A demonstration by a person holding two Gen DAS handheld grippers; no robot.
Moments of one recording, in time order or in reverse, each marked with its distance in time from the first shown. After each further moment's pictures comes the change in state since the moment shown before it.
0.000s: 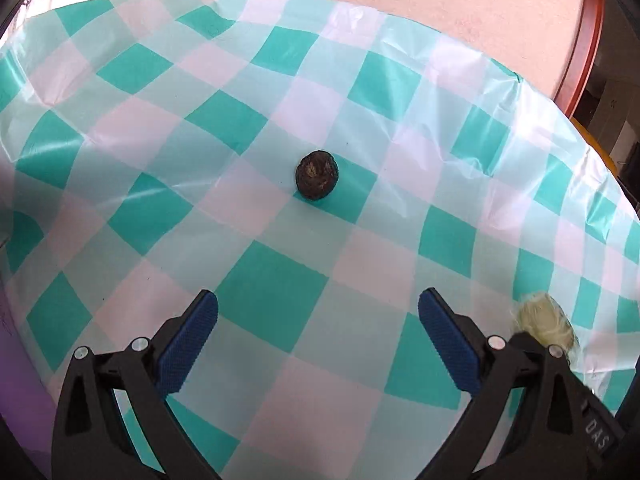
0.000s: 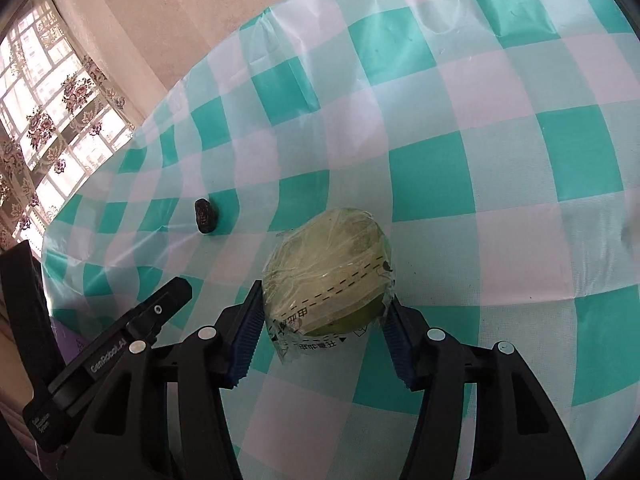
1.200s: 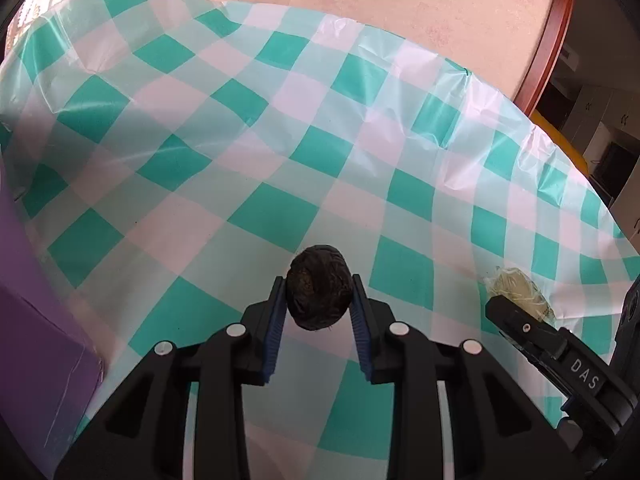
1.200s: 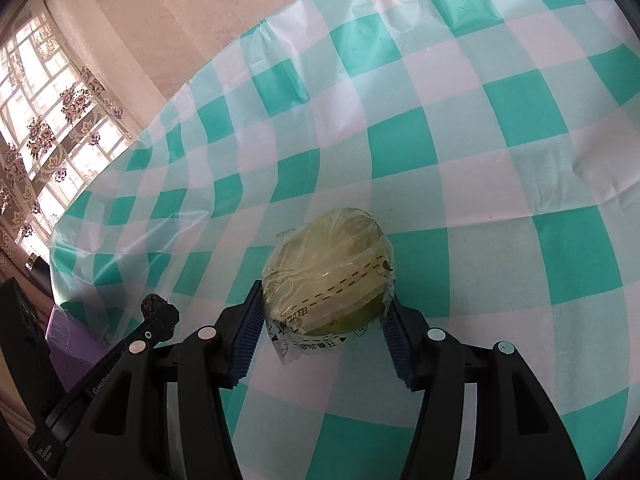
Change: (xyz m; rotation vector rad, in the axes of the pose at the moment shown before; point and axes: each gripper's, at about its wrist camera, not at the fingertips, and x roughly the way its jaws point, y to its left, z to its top) left arm -0.078 0.017 -0.079 0.040 -0.023 -0.131; right arm -0.038 -0.001 -0.041 0.048 -0.037 -0.020
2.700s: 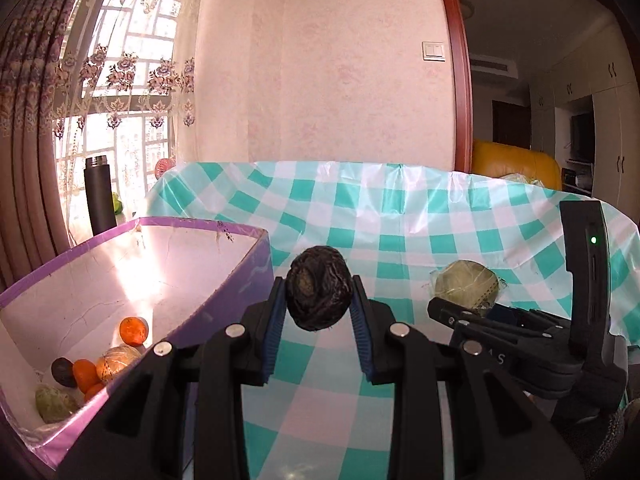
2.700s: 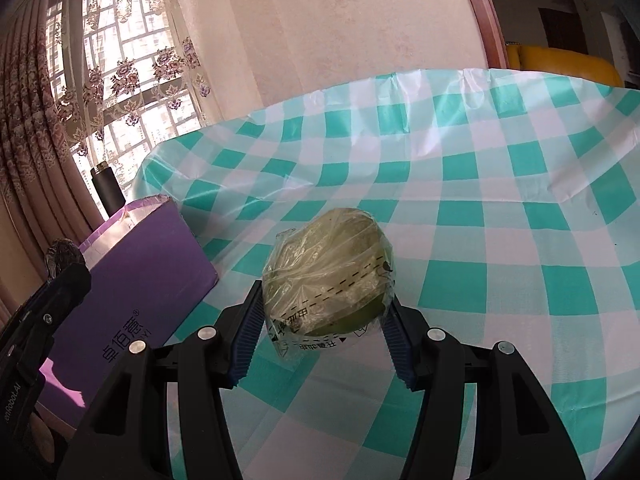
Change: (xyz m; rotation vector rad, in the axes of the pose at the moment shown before) left arm -0.237 0.021 -0.118 0.280 -0.465 0.105; right arm -0.116 0.088 -0.128 -0.315 -0.189 0.052
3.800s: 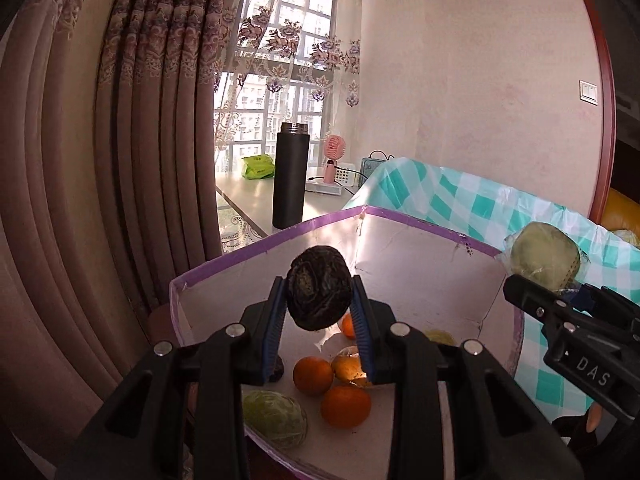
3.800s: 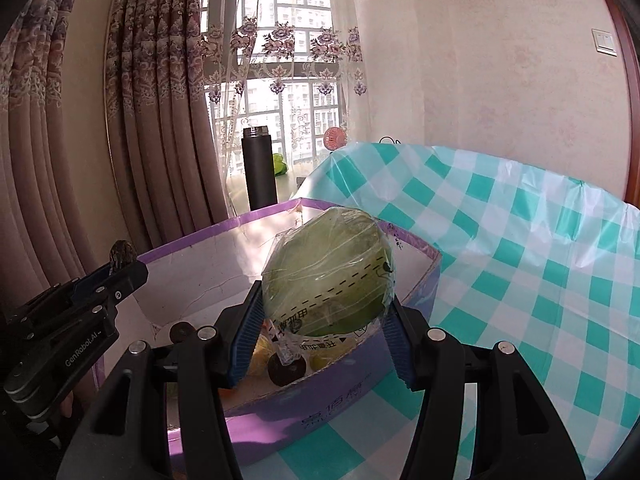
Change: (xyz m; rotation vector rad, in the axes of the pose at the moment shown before) left arm -0.059 0.192 0.007 -0.247 0.079 0.426; right arm -0.002 0.213 0.023 -0.377 -0.013 0.292
